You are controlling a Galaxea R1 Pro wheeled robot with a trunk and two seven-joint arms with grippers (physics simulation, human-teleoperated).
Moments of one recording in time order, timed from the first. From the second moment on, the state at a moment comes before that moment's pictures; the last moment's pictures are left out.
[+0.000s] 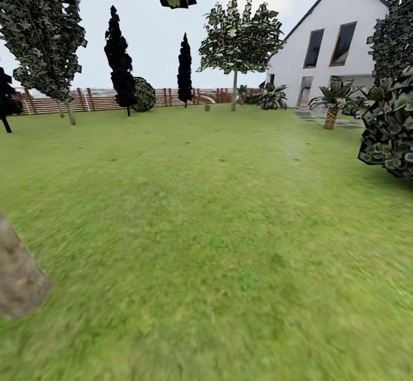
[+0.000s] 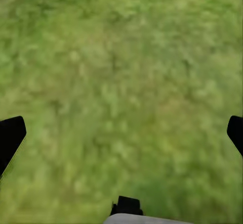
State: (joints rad) left arm 0.00 0.01 0.20 -0.37 -0.01 -0.43 0.00; right arm -0.01 -0.03 0.00 -0.16 0.01 -0.76 -0.06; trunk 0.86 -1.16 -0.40
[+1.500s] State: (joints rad) left arm 0.00 0.02 0.20 -0.35 -0.01 -0.15 0.00; right arm -0.01 -0.03 0.00 -0.17 0.01 -0.61 -0.07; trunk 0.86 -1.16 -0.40
